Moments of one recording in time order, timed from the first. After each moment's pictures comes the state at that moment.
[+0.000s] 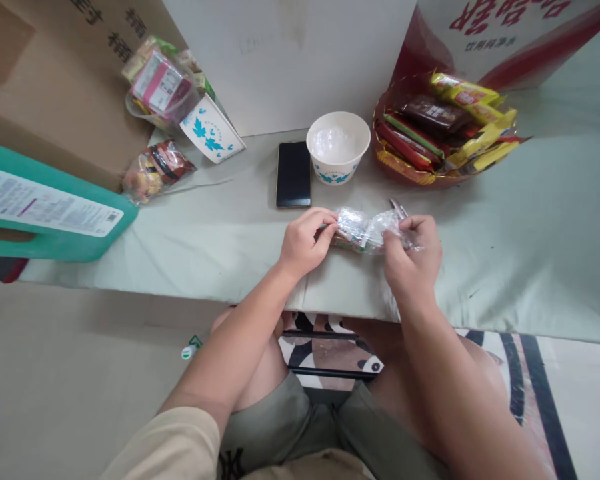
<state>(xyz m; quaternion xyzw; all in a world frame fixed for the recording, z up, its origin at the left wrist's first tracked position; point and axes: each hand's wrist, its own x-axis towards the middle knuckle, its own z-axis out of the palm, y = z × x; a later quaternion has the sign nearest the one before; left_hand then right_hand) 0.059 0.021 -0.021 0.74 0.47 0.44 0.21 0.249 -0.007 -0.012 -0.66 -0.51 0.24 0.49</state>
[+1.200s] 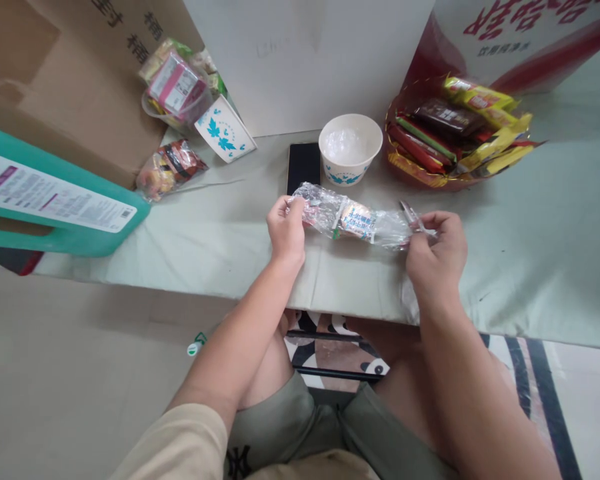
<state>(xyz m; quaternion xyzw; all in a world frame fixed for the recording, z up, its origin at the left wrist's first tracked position) 0.053 0.038 -0.016 0.29 0.58 0.64 0.41 0.265 0.001 -0.013 -0.70 -0.49 0.24 0.46</state>
